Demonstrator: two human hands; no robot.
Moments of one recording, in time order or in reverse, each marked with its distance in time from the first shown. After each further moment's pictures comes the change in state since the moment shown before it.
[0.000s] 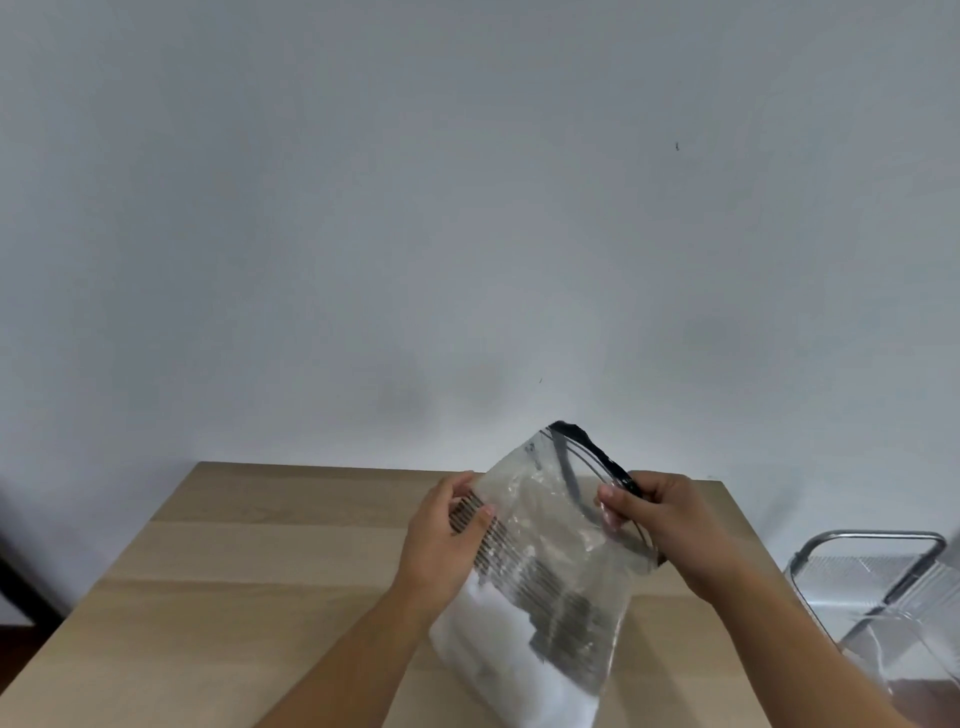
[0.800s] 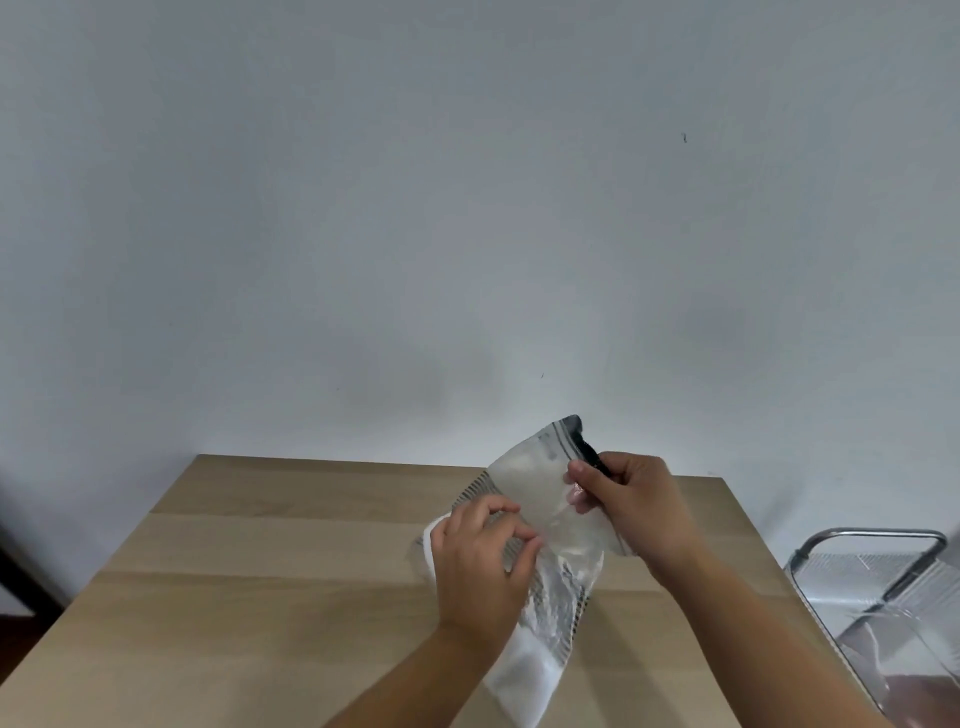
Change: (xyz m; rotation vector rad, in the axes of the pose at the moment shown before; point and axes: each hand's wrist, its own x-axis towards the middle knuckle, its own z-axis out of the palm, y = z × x) left_hand -0.034 0.012 0.037 0.392 0.274 0.411; right_hand 0.007 -0.018 0.036 -0.005 0.130 -0.060
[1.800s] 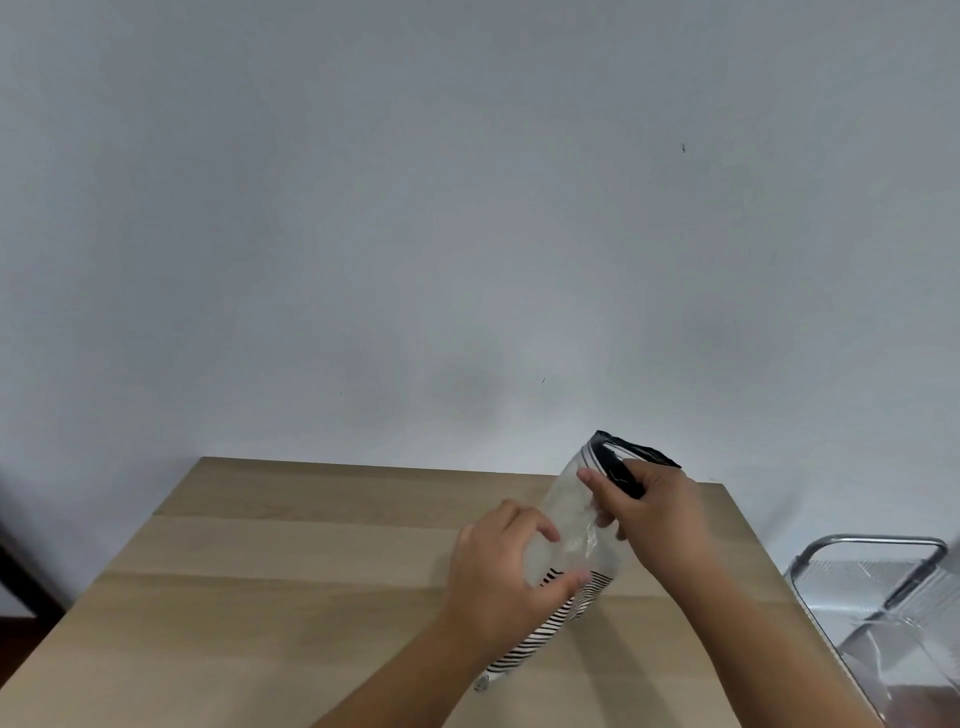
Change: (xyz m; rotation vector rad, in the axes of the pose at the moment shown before) left_hand 0.006 0.014 -0.013 -0.046 -0.276 0.084; right_hand -0.002 0.010 -0.011 -0.305 0.165 -0.062
